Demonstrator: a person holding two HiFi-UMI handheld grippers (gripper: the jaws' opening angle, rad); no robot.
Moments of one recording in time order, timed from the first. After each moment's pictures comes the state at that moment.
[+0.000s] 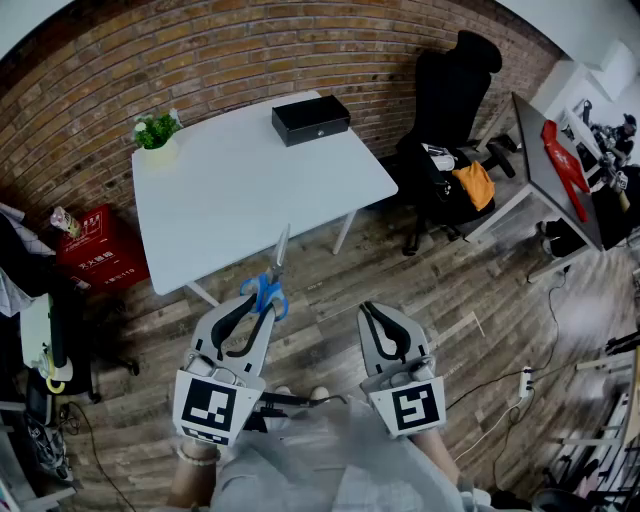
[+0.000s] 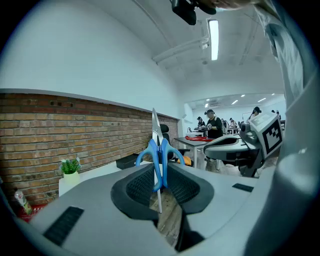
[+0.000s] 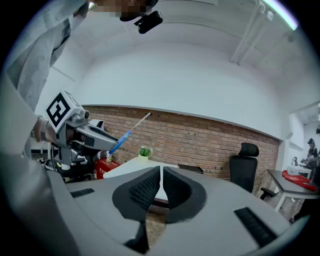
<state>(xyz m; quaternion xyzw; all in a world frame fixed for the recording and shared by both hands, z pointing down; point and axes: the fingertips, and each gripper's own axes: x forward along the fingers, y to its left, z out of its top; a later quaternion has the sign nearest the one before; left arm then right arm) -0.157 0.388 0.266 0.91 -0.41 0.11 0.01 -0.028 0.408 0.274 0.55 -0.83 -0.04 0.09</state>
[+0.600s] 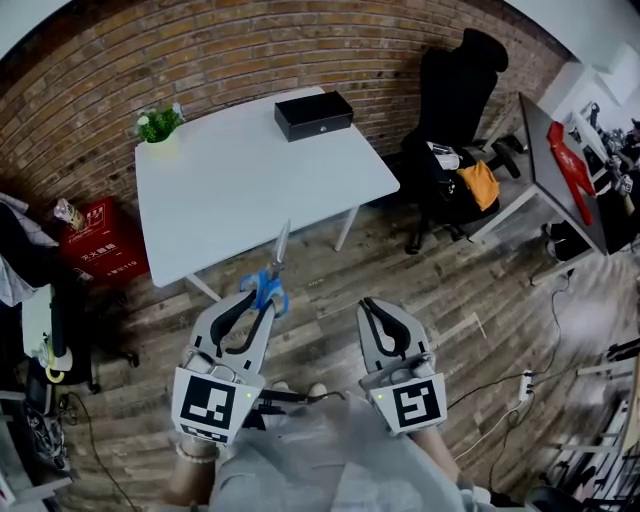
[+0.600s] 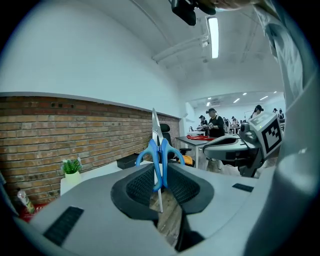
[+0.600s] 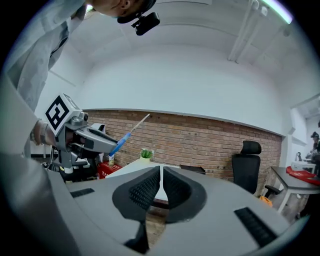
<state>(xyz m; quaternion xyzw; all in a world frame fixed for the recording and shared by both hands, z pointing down) -0.140 0.397 0.263 0.90 -0.42 0.11 0.01 -0.012 0.413 0.272 0.54 -0.83 -0.03 0.07</state>
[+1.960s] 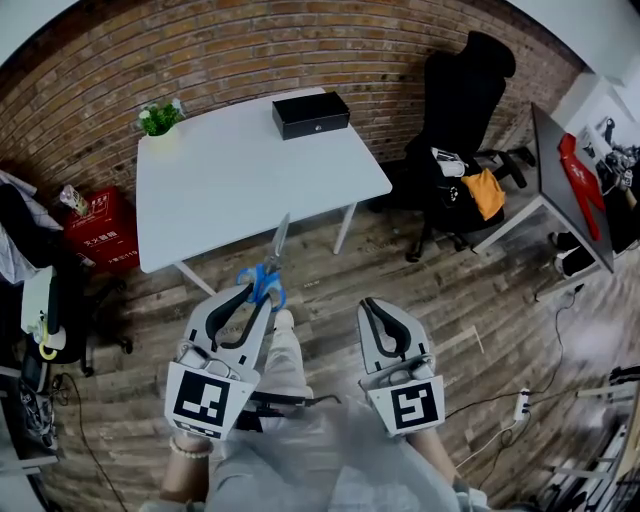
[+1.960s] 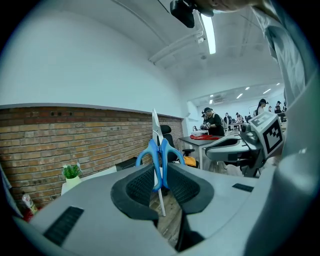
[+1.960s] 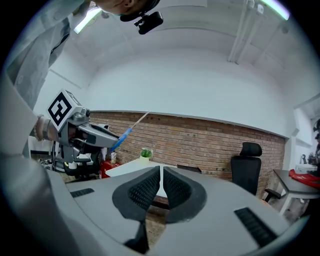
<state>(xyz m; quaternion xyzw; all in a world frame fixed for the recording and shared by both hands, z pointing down) -0.061 0.414 0.260 0.89 -0.45 0.12 -0.02 0.071 0.427 0.281 0.52 -0.85 -0.05 0.07</state>
